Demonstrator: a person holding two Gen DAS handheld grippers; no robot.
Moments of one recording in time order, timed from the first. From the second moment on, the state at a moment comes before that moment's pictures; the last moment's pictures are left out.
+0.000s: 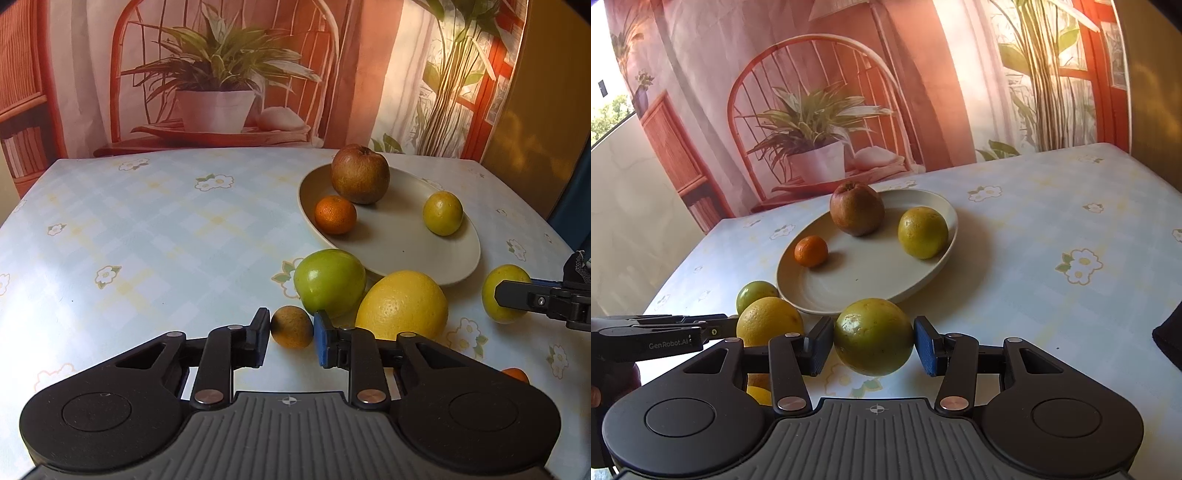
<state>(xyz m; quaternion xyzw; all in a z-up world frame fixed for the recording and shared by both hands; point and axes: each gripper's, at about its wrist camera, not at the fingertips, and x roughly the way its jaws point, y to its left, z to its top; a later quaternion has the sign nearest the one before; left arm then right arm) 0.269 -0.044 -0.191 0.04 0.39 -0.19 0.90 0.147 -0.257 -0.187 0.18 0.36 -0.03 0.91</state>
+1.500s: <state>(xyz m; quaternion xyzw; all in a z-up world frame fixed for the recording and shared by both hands) 0.339 -0.110 -0.144 0.06 0.32 -0.25 0.91 0.220 -0.282 -0.185 0.09 0.38 -0.02 0.92</state>
